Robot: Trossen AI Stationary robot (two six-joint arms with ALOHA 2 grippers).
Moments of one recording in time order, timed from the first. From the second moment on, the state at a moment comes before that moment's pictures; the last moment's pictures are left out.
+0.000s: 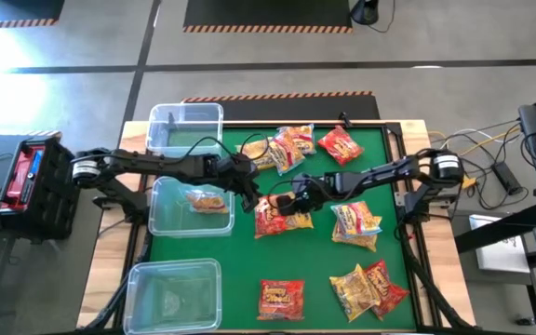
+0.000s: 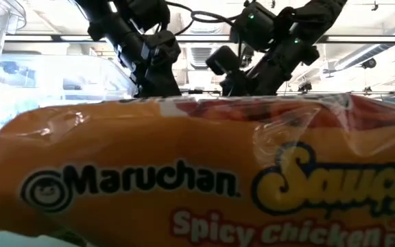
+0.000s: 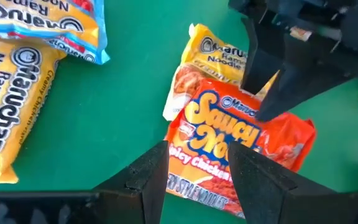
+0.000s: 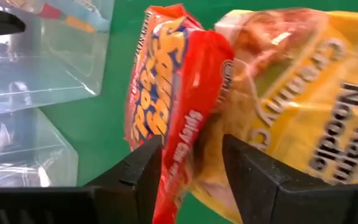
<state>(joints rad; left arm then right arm) 0.15 1.53 0.98 -0.30 0.06 -0.37 -0.05 1.71 0.94 -0.04 -0.15 1.21</state>
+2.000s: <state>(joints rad) 0.15 1.44 0.98 -0.29 0.23 -0.14 -0.05 1.66 1.01 -0.14 -0.24 0.42</state>
